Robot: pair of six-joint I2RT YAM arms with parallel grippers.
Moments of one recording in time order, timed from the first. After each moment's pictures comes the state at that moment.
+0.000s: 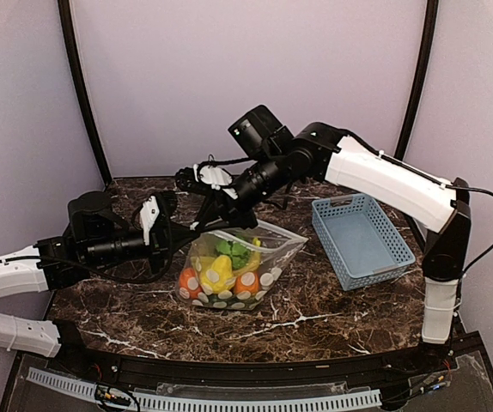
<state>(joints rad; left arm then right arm) -0.85 0.94 0.66 0.08 0.24 0.22 1.03 1.97 2.11 -0.92 -0.58 -0.64</state>
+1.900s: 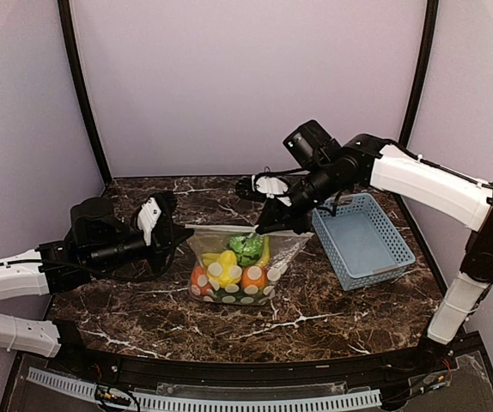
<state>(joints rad) -0.85 0.94 0.62 0.08 0.07 0.20 0.85 1.72 1.68 -0.91 -0.45 -0.68</state>
